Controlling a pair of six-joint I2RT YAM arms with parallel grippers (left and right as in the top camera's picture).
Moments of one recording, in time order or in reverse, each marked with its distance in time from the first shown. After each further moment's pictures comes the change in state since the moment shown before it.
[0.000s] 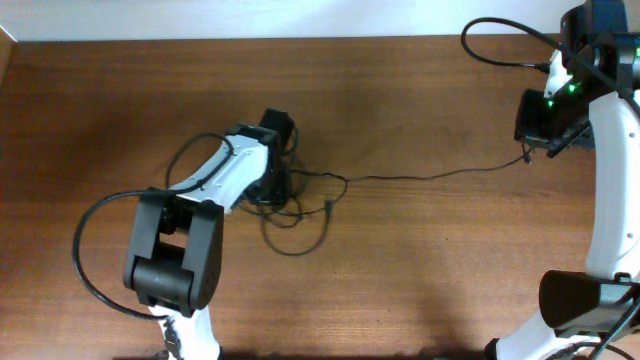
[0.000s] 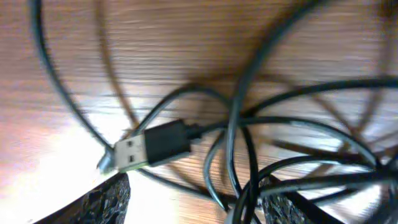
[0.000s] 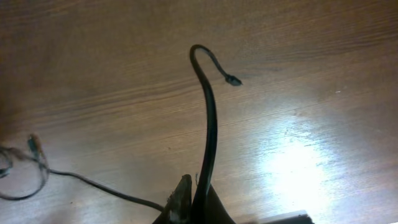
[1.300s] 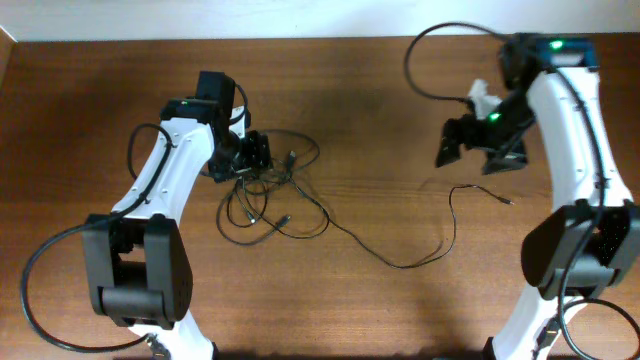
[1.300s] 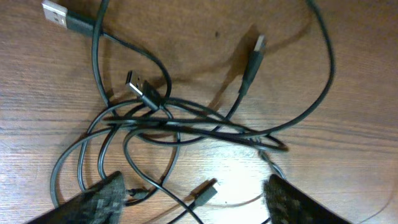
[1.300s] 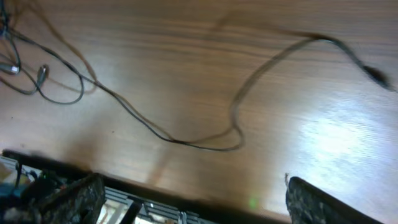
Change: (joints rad) left arm 0.193 -0.103 0.127 -0.017 0.457 0.019; right arm 0.072 0.203 -0.173 0.021 -0.364 -0.218
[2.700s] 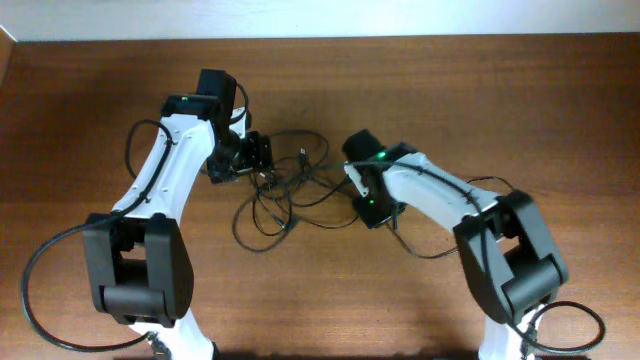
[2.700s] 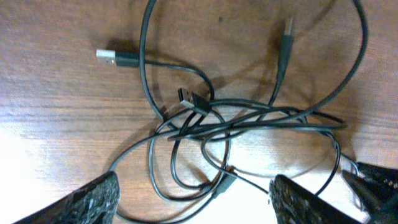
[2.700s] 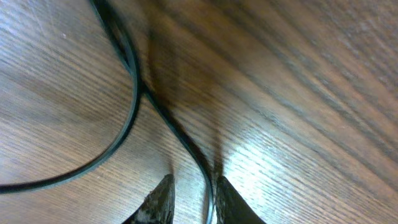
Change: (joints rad) left arm -0.005 0.010 0.046 -0.077 -0.011 0.022; right arm 0.518 -0.029 -0.648 0.797 0.295 -0.008
